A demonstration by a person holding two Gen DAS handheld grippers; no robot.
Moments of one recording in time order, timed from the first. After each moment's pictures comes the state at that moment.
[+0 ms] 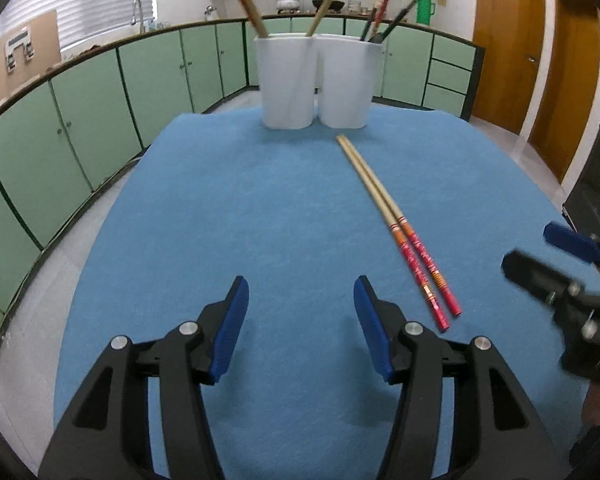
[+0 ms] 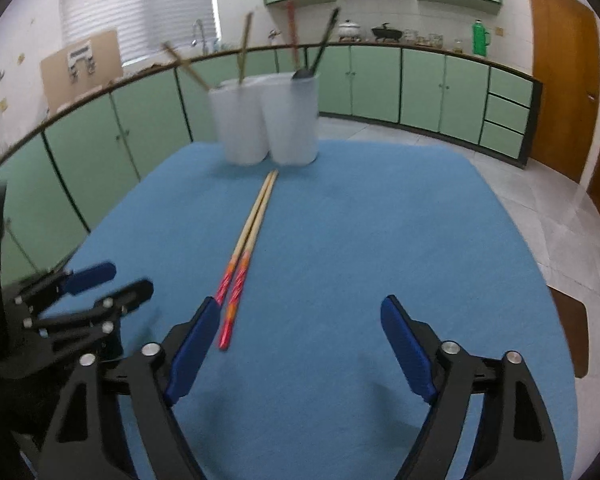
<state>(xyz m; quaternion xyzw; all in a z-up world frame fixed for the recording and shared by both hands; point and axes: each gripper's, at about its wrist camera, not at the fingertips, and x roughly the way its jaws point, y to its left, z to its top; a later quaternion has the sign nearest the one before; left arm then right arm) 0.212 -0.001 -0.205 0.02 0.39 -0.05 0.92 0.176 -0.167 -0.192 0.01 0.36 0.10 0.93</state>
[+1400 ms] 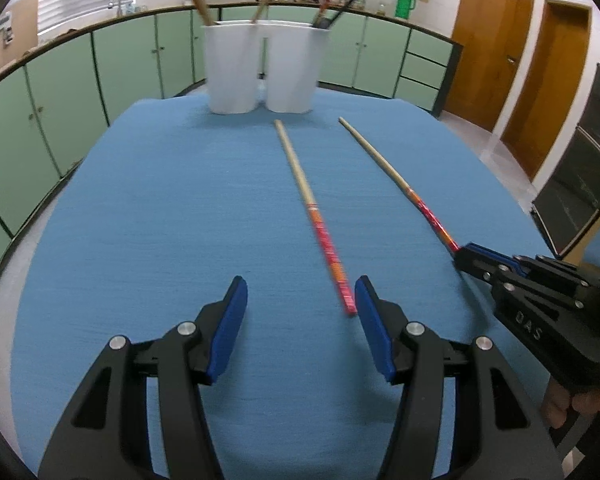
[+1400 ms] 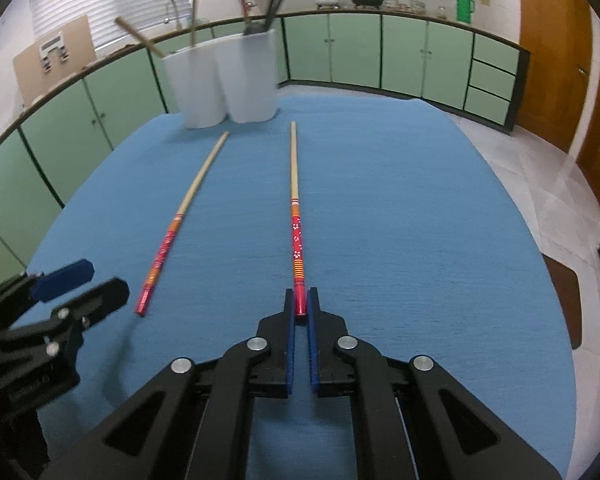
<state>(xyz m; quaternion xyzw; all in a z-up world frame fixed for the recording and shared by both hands) 0.207 -0.053 -0.207 -0.01 0.41 -0.11 0.90 0.183 -0.205 -0.214 0.03 0.41 0.06 0.91</state>
